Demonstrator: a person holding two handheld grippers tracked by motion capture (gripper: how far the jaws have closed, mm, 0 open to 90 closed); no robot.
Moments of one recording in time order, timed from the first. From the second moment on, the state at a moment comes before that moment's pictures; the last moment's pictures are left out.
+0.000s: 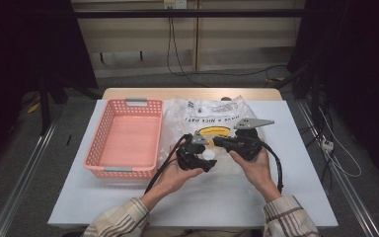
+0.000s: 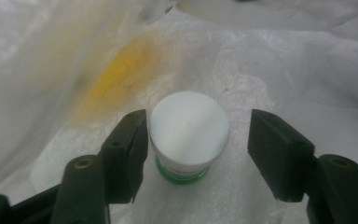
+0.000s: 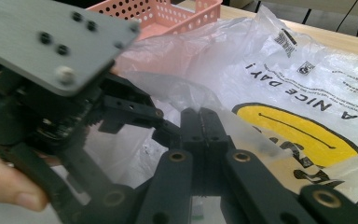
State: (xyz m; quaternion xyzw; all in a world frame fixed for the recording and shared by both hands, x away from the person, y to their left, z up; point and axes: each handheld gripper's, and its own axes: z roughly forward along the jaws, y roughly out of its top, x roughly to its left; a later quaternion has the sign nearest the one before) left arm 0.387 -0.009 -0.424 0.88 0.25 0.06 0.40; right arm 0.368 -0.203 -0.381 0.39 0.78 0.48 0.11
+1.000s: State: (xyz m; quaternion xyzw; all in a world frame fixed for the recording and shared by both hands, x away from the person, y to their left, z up) left arm 0.332 0.061 -0.380 0.86 0.20 0.07 0.46; right arm 0.361 -0.207 -0.383 0.39 0.78 0.47 0.09
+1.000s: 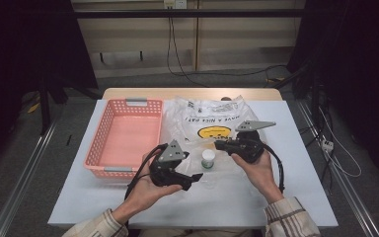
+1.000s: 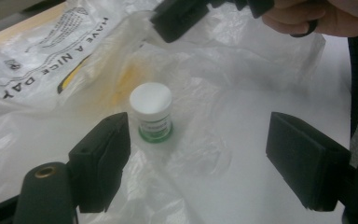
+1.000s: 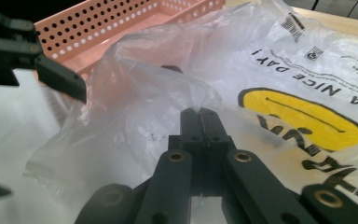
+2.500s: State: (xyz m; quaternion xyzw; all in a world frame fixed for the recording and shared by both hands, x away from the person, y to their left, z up) left arm 0.293 0.137 -0.415 0.86 0.24 0.10 0.44; right arm 0.278 -0.277 -0.393 0.48 0.74 0.44 0.18
